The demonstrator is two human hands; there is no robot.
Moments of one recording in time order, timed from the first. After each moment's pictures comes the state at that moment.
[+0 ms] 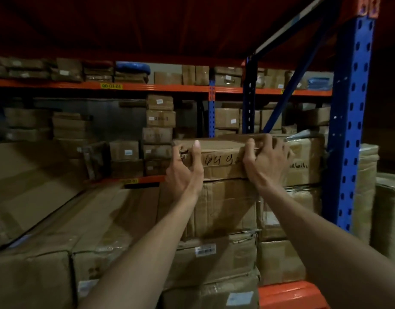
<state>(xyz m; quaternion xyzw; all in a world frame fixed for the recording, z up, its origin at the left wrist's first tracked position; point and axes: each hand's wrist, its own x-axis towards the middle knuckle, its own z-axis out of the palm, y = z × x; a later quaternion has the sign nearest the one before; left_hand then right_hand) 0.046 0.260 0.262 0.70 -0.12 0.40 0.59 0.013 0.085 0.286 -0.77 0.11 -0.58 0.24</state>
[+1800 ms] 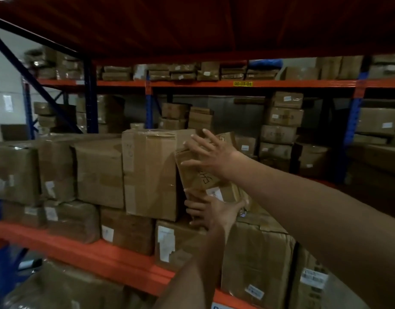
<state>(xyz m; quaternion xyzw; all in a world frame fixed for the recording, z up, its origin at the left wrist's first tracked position) 0.040 0.692 0.182 0.77 0.28 0.21 0.53 0.036 0.677 0.317 -0.77 -0.32 -0.30 -0.47</state>
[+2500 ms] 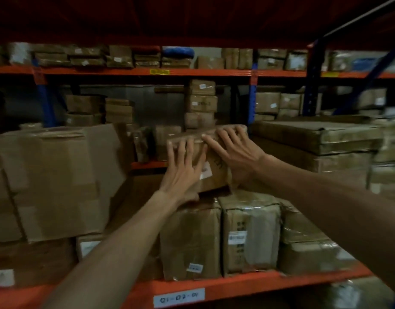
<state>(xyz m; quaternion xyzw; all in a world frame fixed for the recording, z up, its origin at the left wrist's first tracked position) 0.058 0.651 0.226 0.87 -0.23 0.40 -0.16 0.015 0.460 0.293 -0.89 -0.13 -0.29 -0.32</state>
